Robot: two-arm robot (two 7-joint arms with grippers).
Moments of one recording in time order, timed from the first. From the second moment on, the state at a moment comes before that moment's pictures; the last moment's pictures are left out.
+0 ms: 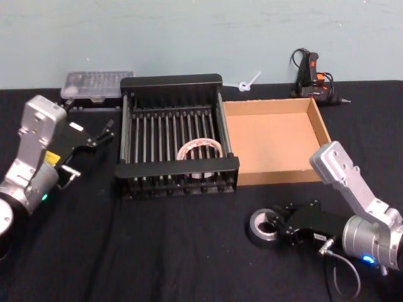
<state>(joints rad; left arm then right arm) -0.20 0.60 0.45 -1.41 -0.25 -0.12 0.03 0.02 0.61 -0.41 -1.73 0.33 0.43 0.41</state>
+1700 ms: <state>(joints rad) -0.20 0.60 0.45 -1.41 -0.25 -0.12 0.03 0.28 0.38 -0.30 -1.42 0.26 0.40 0.25</state>
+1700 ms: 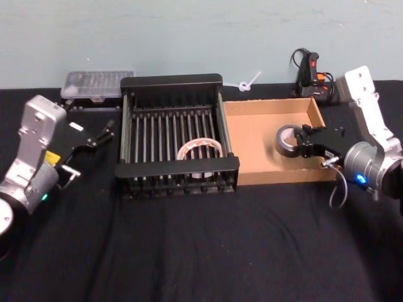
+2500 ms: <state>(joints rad) -0.20 0.60 0.45 -1.41 -0.25 -0.12 0.03 0.28 0.38 -0.29 -1.41 0.26 0.41 0.25</state>
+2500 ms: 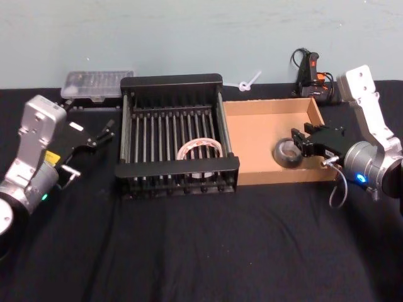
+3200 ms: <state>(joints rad) -0.20 0.60 0.45 -1.41 -0.25 -0.12 0.03 0.28 0.38 -0.29 -1.41 0.26 0.41 0.25</state>
